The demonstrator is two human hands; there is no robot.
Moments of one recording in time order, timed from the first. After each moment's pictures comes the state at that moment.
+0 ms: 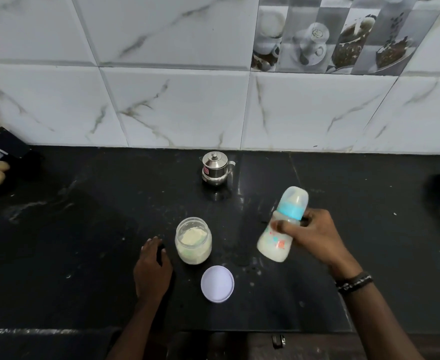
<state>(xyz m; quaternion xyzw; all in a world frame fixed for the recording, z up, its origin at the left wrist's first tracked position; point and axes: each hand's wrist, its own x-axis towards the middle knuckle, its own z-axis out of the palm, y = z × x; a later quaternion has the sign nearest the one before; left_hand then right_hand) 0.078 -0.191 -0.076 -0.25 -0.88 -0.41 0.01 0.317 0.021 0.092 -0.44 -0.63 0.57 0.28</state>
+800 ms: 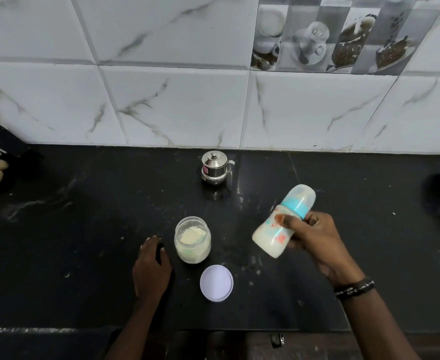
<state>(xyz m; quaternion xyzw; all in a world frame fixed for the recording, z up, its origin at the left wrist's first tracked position) 0.077 -0.190 -0.075 -0.25 -0.88 -0.41 0.01 0.322 0.015 0.094 -0.41 -0.66 0.57 0.27</state>
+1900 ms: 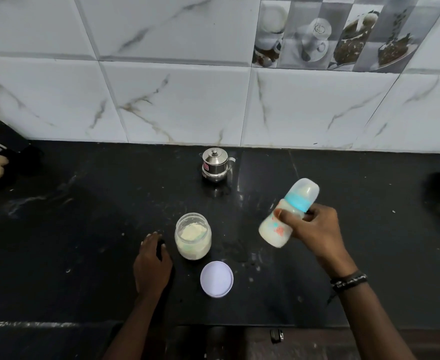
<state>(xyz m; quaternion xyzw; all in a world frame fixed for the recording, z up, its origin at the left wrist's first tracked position) 0.078 -0.190 -0.078 -0.26 -0.88 -0.41 0.02 0.320 0.017 0.095 -0.43 -0.66 0.53 0.30</state>
